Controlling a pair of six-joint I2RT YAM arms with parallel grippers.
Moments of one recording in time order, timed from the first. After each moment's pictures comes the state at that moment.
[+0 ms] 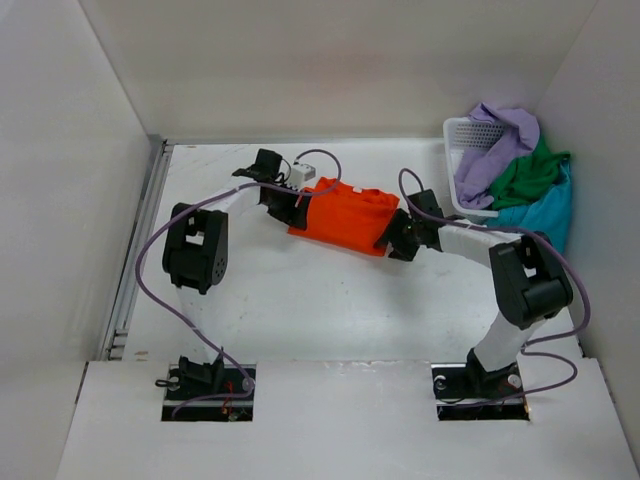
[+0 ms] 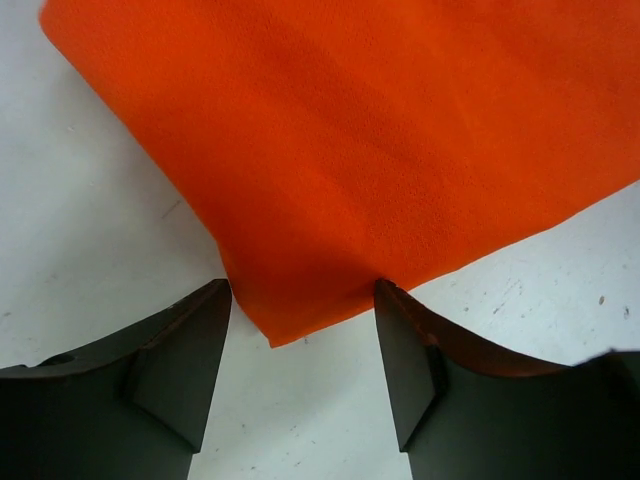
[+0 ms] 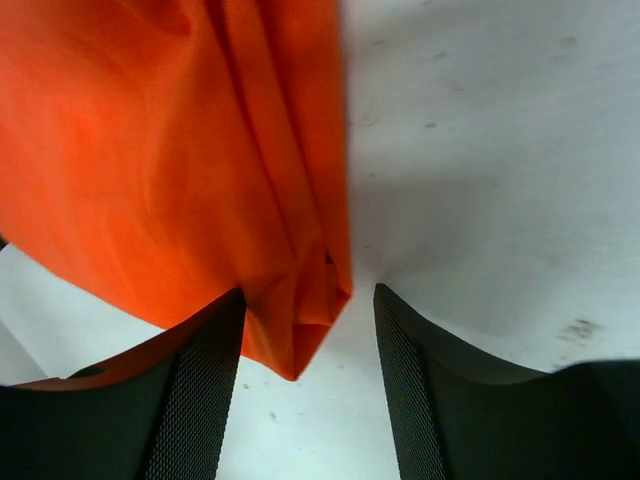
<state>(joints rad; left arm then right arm) -0.29 2.04 1.52 -0.54 0.46 0.23 0.34 1.70 0.95 -0.23 -0.15 0.88</state>
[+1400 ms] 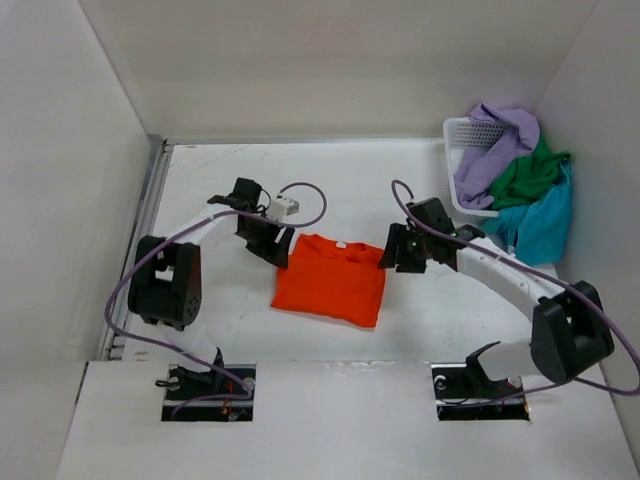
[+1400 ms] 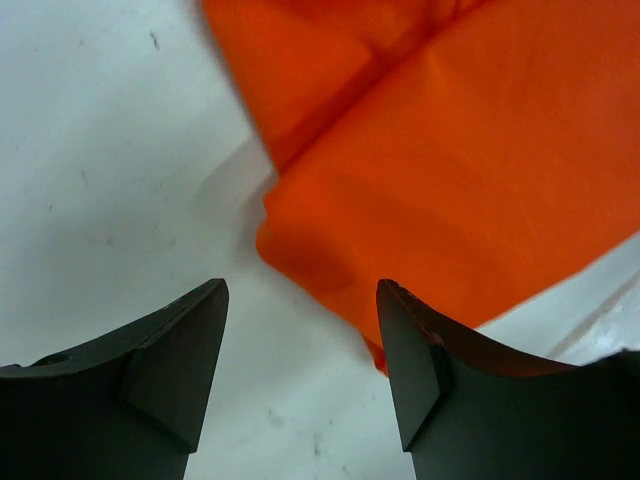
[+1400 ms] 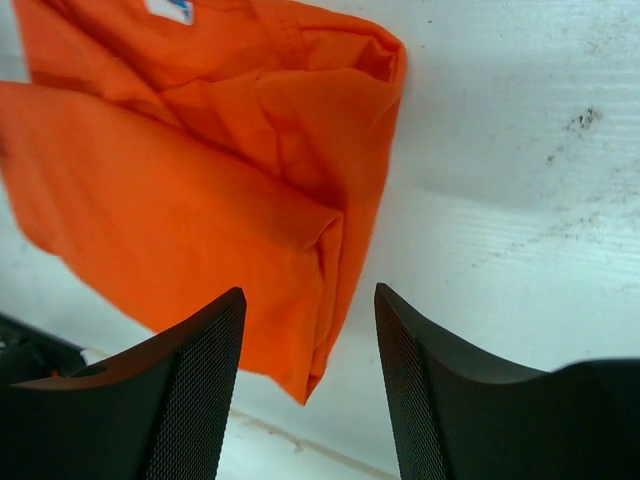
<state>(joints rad) -0.24 1.67 1.11 -0.70 0.48 0.33 0.45 1.34 0.89 -0.50 -0.18 0.61</state>
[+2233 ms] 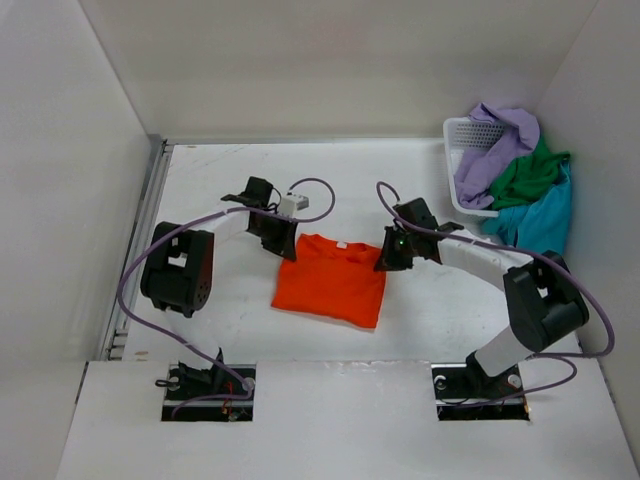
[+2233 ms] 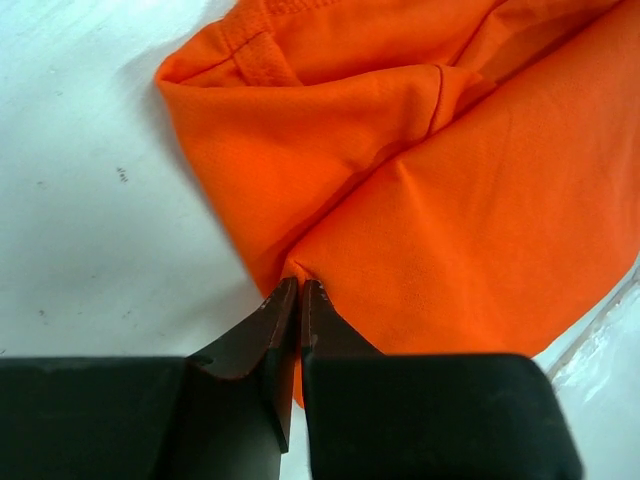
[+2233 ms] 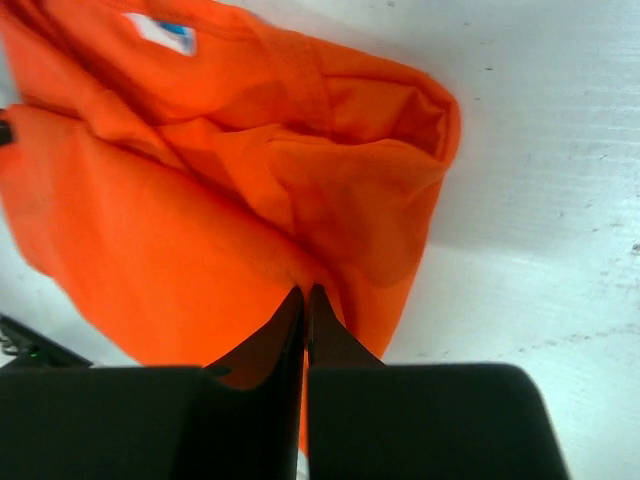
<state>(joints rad) -0.29 1.83 1.16 -0.56 0.58 0.21 0.46 1.57 0.91 -0.35 -0.24 0.62</state>
